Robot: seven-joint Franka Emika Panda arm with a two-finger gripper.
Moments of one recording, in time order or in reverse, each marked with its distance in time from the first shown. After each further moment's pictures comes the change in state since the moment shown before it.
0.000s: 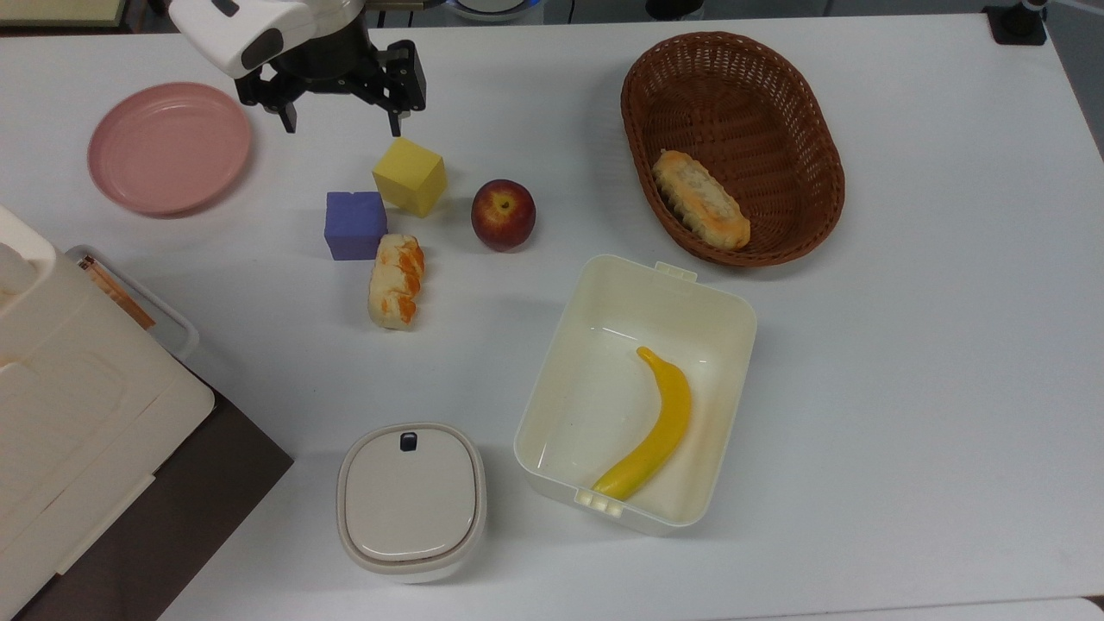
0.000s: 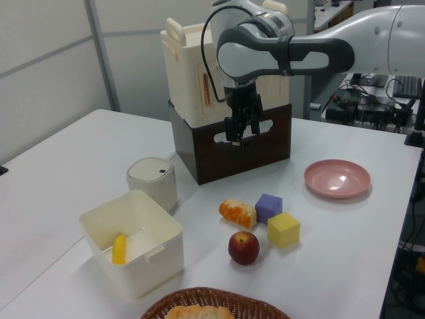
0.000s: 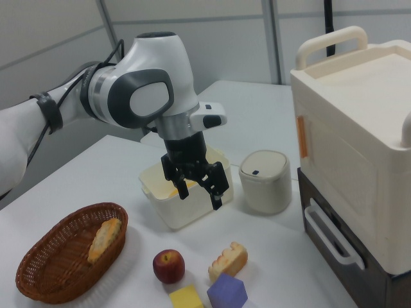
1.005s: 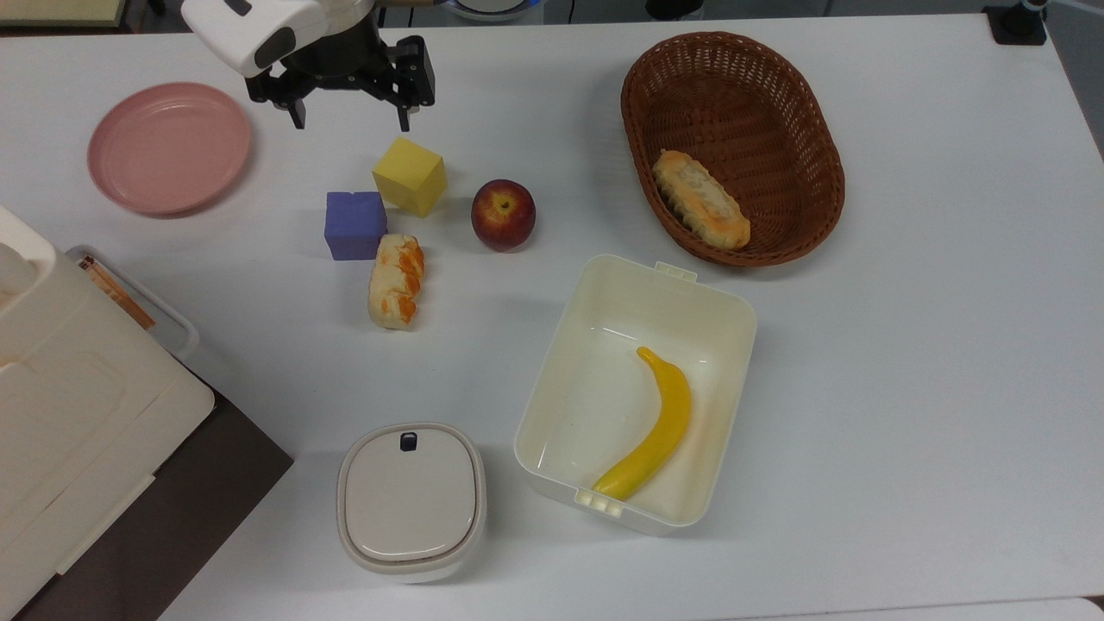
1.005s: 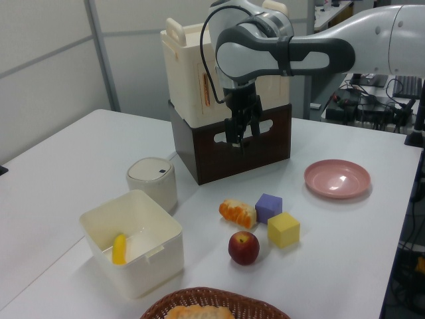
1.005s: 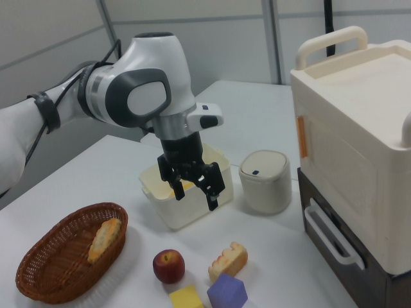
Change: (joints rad) arm 0.005 -0.004 0.006 -0.004 0.000 -0.019 0.000
